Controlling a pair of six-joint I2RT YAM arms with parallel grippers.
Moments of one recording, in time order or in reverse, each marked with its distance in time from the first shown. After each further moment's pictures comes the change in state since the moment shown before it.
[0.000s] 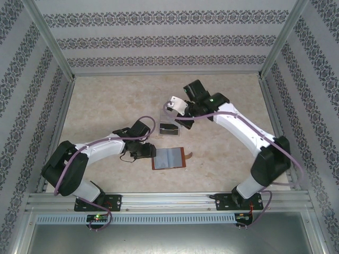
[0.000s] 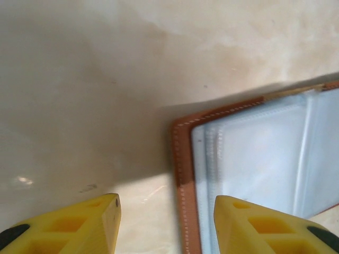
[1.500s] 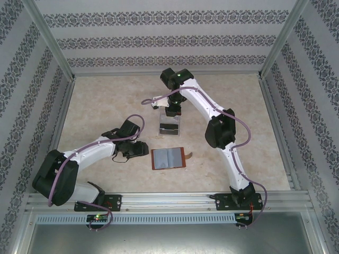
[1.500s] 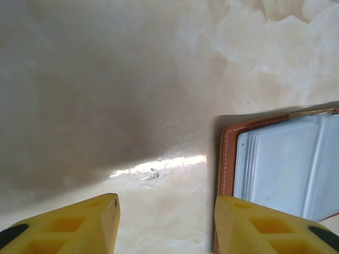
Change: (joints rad) left arm 0.096 -0.117 -0.071 -0.009 -0.004 0.005; right arm -0.018 0.759 0.920 -0.584 0.064 -0.415
